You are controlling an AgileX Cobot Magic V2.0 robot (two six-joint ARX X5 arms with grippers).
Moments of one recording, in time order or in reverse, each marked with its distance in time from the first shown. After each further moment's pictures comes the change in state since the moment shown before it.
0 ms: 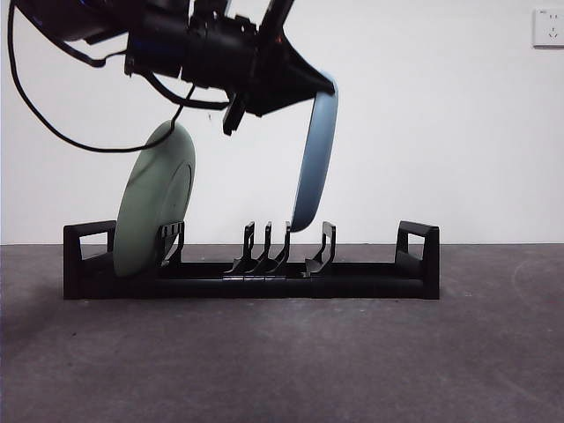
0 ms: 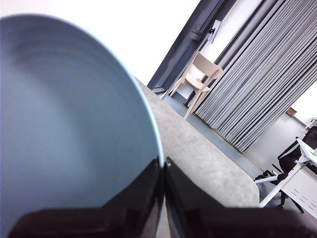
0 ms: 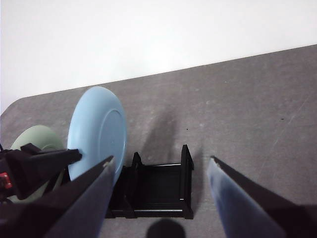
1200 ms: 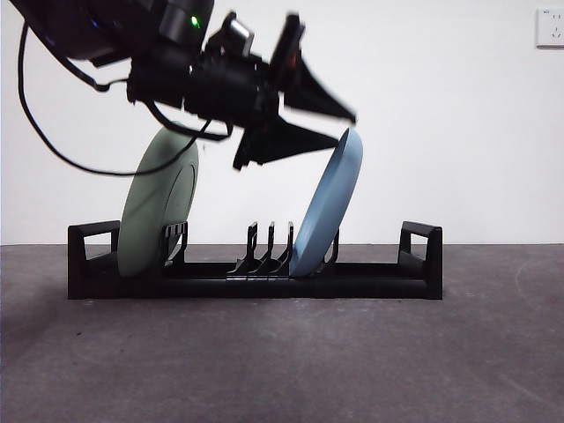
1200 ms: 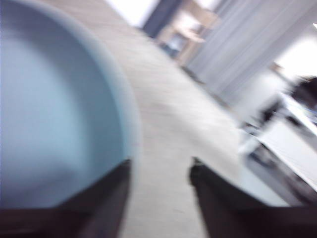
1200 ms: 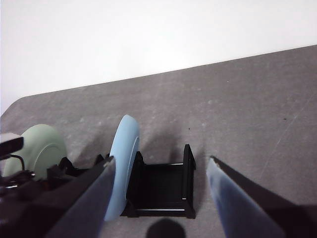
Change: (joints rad) left arm -0.015 0.023 0.002 -0.166 0.166 0.089; right arm 0.000 0.003 0.000 -0.001 -0.003 0.000
